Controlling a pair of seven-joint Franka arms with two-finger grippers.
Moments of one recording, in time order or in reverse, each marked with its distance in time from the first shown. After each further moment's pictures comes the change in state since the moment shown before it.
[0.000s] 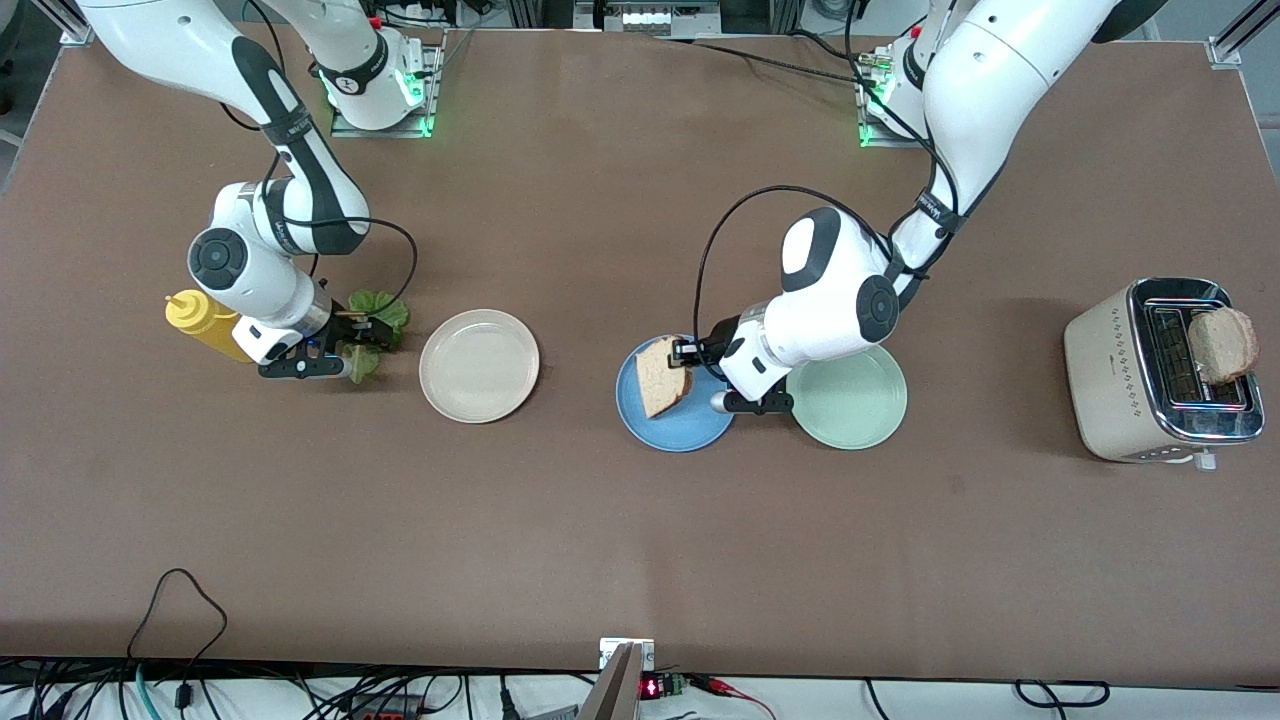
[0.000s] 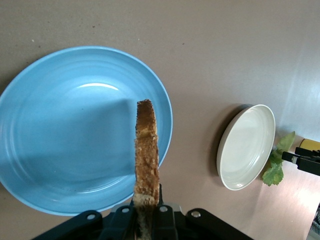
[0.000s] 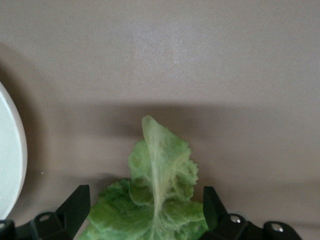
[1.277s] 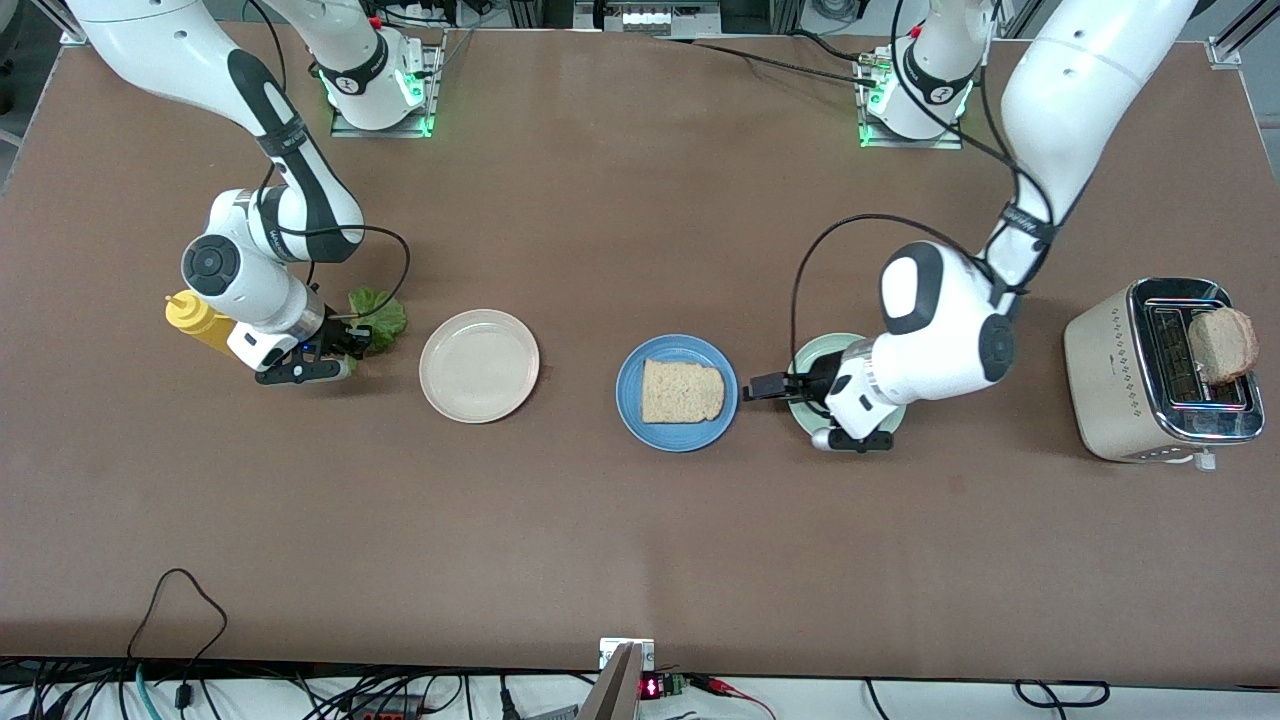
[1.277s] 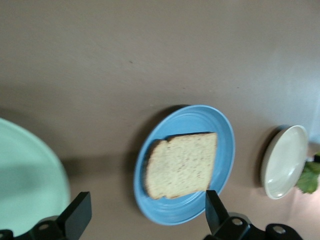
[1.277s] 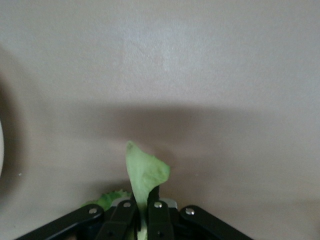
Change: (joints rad) left arm 0.183 -0.092 0.072 -0.032 0.087 -0.157 0.192; right arm -0.018 0.023 -0.009 0.018 0.000 0.017 -0.100
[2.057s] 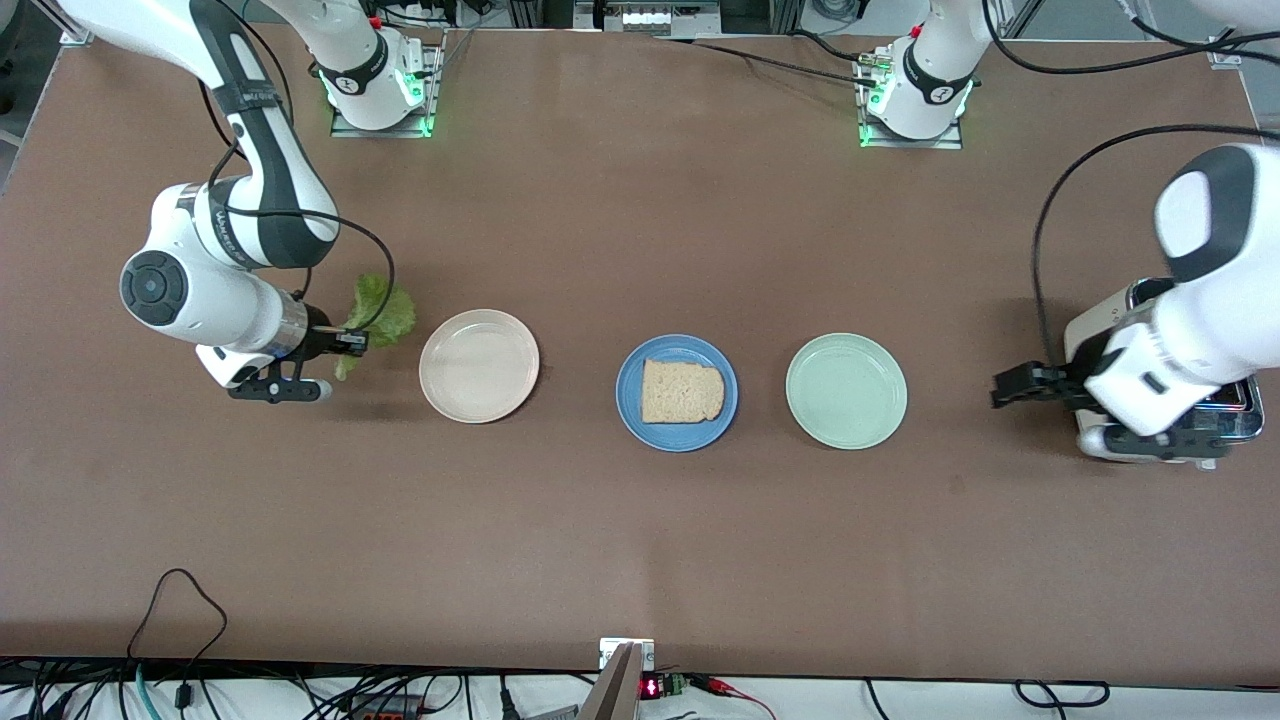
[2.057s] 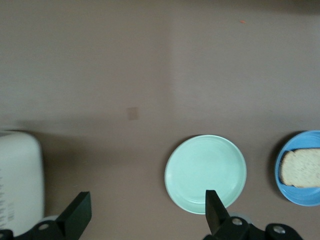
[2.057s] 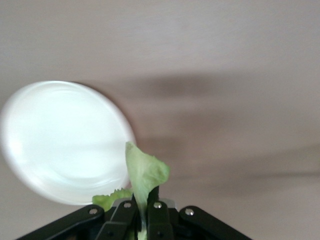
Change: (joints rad) left arm 0.058 -0.225 0.263 0.313 0.383 -0.524 0.010; right arm 0.101 -0.060 0.013 0.346 0.138 -0.541 0.287
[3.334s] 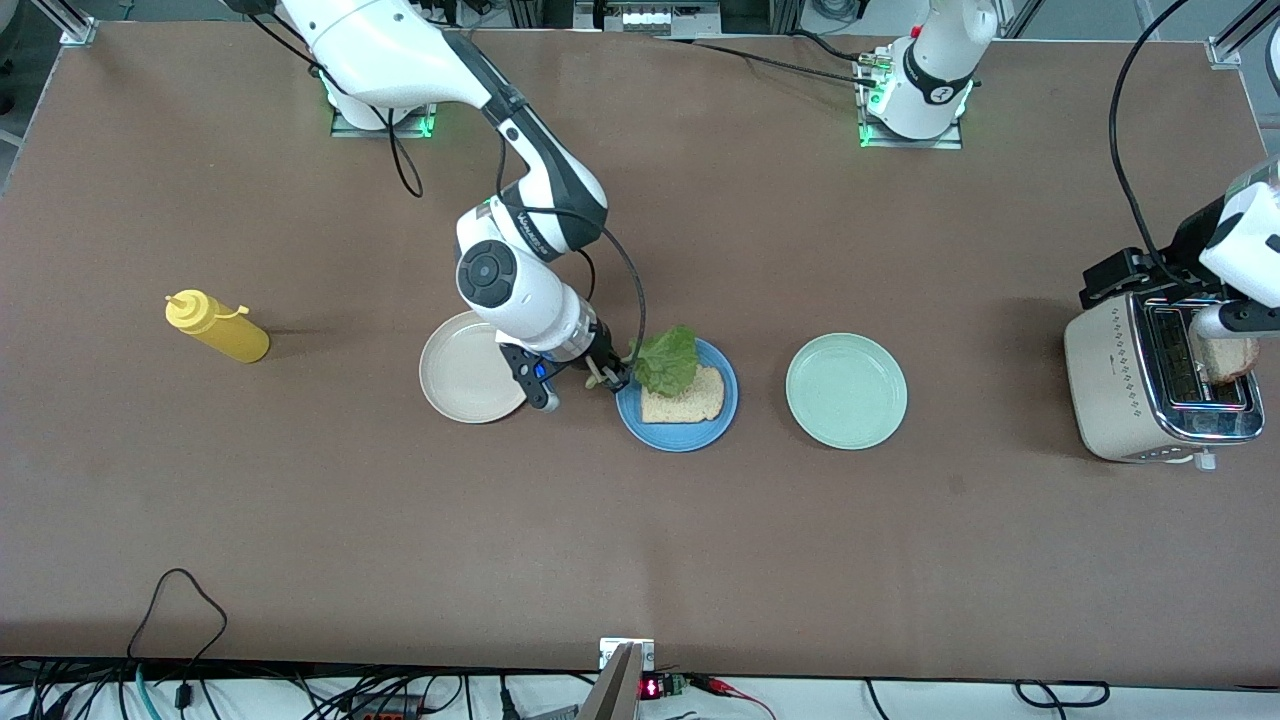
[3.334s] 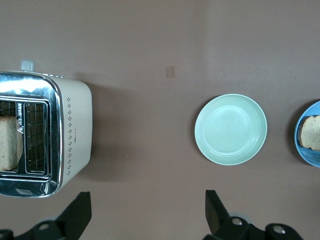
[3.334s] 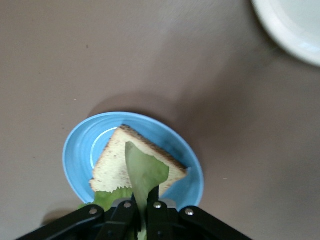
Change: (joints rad) left arm -0.108 -0.284 0.176 -0.182 0.000 -0.146 0.017; right arm 0.468 0.393 0.007 0.407 0.205 0.343 1.176
